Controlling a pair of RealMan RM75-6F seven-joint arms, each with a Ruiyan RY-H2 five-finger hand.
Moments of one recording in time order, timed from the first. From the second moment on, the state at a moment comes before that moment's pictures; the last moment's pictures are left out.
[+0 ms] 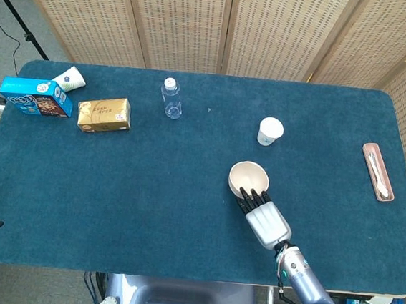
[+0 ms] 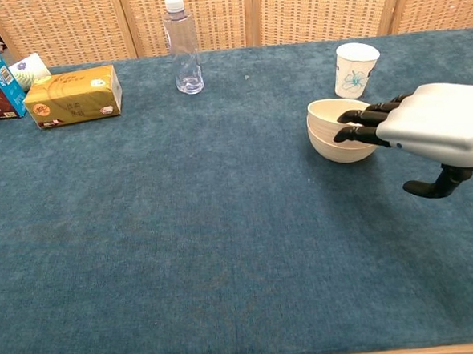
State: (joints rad) left arm -0.03 -0.87 0.03 -1.75 1.66 1.61 -0.34; right arm 0.71 -1.37 -0.09 -1.84 -1.09 1.15 -0.94
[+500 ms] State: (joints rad) left arm -0.02 -0.86 0.03 -1.74 1.66 1.61 -0.35; right arm 0.69 -1.46 -0.08 -1.78 -1.11 1.16 -0.97
